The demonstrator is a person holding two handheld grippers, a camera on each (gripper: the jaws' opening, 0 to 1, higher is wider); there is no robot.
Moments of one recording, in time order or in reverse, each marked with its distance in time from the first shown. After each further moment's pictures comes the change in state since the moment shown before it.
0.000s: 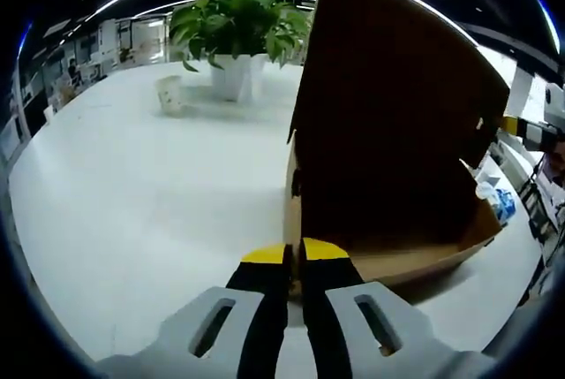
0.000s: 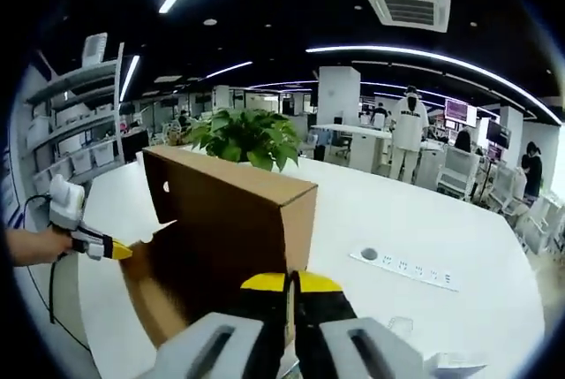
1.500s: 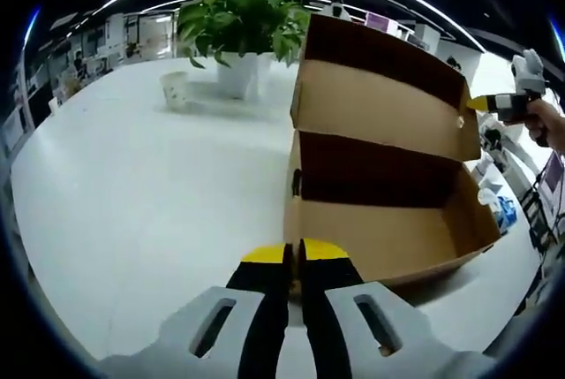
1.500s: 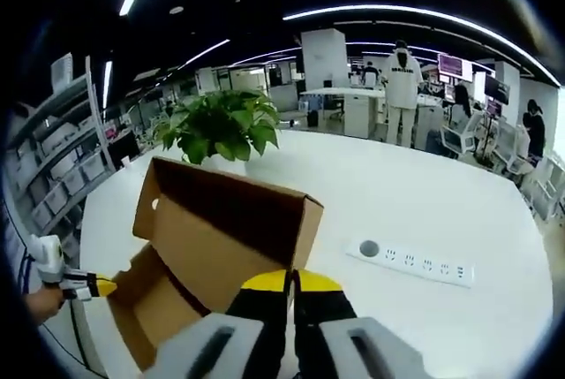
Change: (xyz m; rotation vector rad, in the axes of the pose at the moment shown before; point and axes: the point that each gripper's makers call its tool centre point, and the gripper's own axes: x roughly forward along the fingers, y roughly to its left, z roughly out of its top) left arm 0.001 0.001 0.000 -0.033 0.003 0.021; right arm 0.064 -0.038 0.021 0.114 0.170 0.010
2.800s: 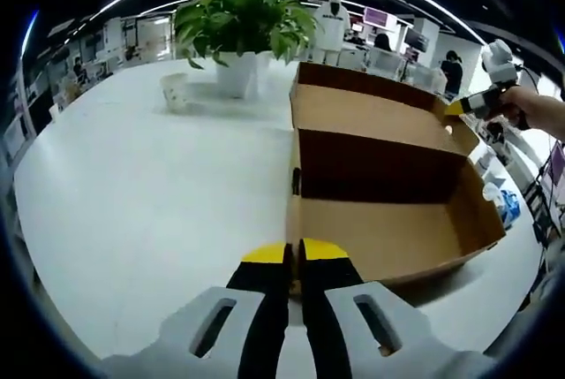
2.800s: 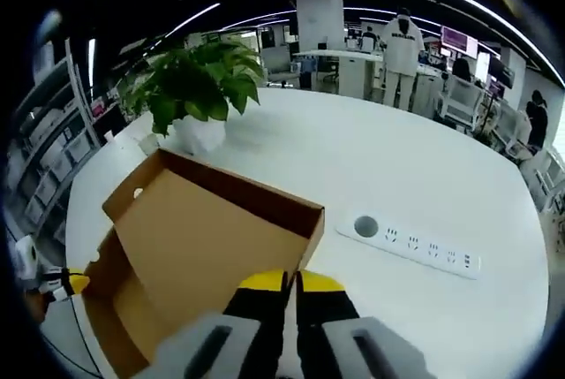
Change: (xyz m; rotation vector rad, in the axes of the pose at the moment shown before) left arm 0.001 0.000 -0.001 0.025 0.012 0.018; right arm 0.053 -0.028 -0.023 0.028 0.196 -0.043
